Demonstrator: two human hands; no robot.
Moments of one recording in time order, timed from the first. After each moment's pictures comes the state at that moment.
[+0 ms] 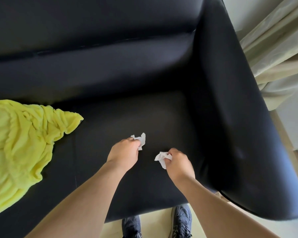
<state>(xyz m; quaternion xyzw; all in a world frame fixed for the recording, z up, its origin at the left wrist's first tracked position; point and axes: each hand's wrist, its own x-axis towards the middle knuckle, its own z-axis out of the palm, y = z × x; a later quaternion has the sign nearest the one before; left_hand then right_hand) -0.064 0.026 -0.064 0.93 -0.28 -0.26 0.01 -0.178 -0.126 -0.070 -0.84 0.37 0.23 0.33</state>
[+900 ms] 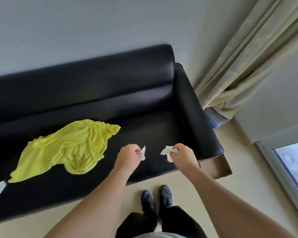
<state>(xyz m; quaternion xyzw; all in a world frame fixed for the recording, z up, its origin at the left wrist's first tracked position) -0.208 0.140 0.311 0.93 -0.10 -0.27 0.22 -0.305 -0.035 0.313 -0.82 0.38 0.13 0.41</state>
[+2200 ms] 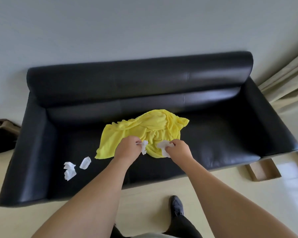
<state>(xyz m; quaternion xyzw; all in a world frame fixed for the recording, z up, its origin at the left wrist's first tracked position) -0.073 0.668 0.325 0.92 -0.07 -0.24 0.31 -0.155 0.494 0.340 -0.81 0.36 0.13 0.44</state>
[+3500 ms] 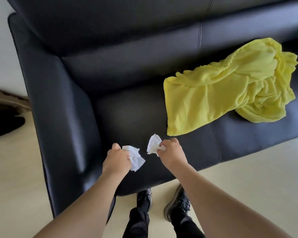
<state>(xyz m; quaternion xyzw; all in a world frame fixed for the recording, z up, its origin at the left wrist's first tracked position) 0.130 1.087 -0.015 0.92 -0.11 -0.38 0.03 0.059 0.910 0.001 -0.80 0.38 0.27 0.37</state>
